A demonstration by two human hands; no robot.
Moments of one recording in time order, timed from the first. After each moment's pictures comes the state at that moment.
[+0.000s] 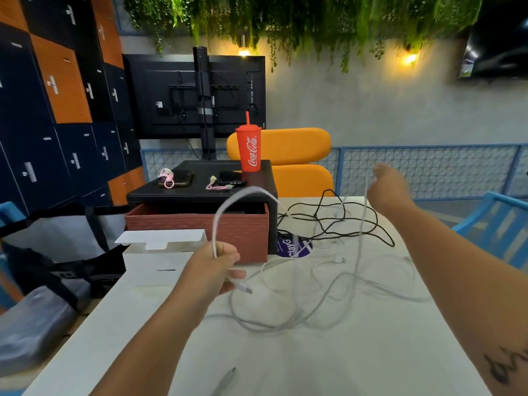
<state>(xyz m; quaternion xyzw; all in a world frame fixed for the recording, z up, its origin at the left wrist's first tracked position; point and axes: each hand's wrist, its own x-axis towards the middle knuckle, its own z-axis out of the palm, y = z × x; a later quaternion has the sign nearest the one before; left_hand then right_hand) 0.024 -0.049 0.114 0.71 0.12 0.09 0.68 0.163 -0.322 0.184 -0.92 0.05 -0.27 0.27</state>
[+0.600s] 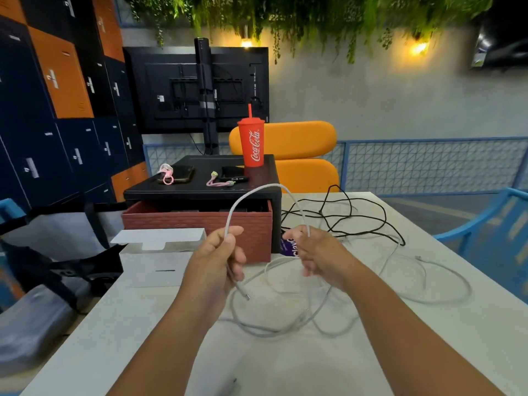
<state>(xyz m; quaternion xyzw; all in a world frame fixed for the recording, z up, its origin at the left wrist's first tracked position) 0.032 -0.061 0.111 0.59 0.04 0.13 0.79 0.112 -0.231 0.105 -0.76 -0.13 0.11 0.63</state>
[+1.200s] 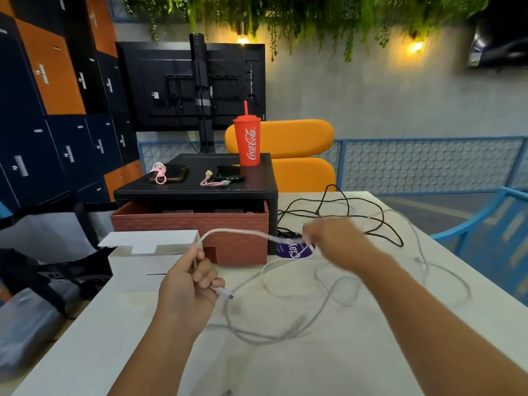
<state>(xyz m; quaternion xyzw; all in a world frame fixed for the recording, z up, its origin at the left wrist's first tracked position) 0.052 -0.034 0.083 0.36 0.09 0.11 0.92 0.147 -0.260 0.113 -0.94 -0.29 -0.20 -0.02</state>
